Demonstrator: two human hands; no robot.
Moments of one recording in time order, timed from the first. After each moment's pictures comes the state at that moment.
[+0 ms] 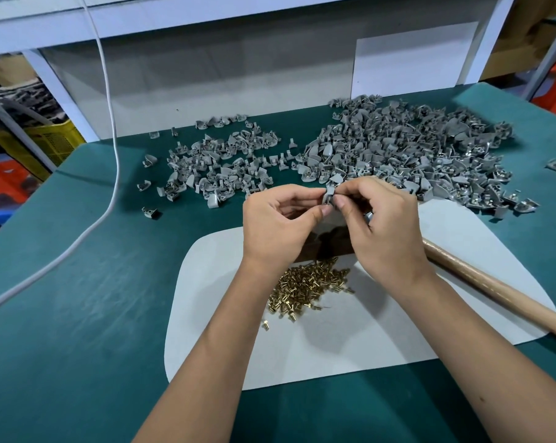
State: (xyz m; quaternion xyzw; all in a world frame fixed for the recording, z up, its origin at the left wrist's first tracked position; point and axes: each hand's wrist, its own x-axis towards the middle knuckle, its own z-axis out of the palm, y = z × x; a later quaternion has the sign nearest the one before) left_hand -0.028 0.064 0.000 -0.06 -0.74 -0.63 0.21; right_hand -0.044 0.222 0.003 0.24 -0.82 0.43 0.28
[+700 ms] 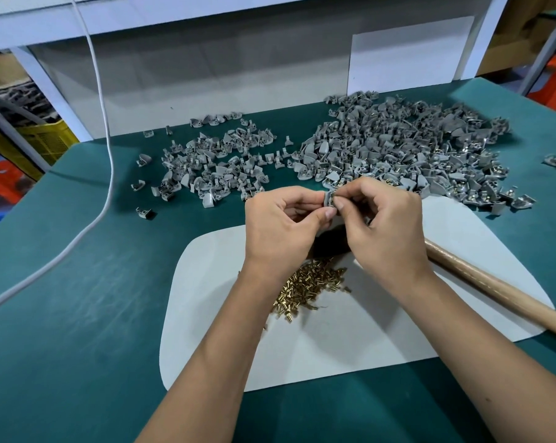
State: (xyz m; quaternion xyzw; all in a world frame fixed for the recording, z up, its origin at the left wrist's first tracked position) left_hand -0.021 0.078 0.005 -0.06 -0.73 -0.66 0.19; right_hand -0.040 0.224 0.005 0.20 -0.82 0.46 0.27
